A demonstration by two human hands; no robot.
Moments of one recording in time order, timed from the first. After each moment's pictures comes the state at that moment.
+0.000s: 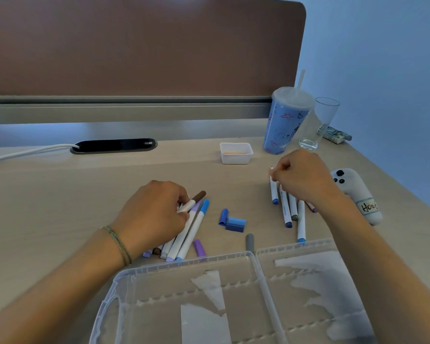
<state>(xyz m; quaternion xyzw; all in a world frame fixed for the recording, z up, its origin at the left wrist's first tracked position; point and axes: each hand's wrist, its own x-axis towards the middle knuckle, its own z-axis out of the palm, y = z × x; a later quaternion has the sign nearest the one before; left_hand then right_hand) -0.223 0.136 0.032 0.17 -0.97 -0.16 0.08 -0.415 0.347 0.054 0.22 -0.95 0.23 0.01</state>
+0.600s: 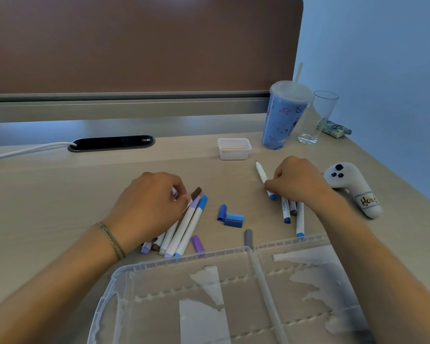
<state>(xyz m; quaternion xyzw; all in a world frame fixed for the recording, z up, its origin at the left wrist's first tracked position) -0.222 0.135 0.036 0.19 -0.96 -0.18 0.12 -0.416 0.341 0.041 0.19 -0.97 0.13 -0.07</state>
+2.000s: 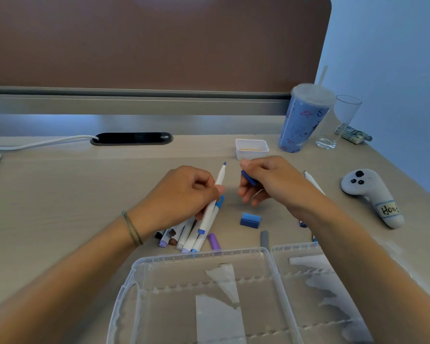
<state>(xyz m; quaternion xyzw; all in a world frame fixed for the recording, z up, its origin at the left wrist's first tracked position) -0.225 0.142 0.046 0.15 -0.87 -0.46 0.06 -0.356 0.299 0.058 0.28 -0.79 0.48 -0.26</state>
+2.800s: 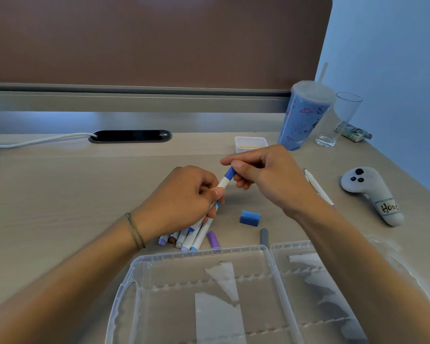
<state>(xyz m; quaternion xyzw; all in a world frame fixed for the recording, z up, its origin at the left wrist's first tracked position) -0.221 0.151 0.049 0.13 -0.90 -0.41 0.07 -0.347 0.295 0.057 0.38 -0.76 0.50 -0.13</state>
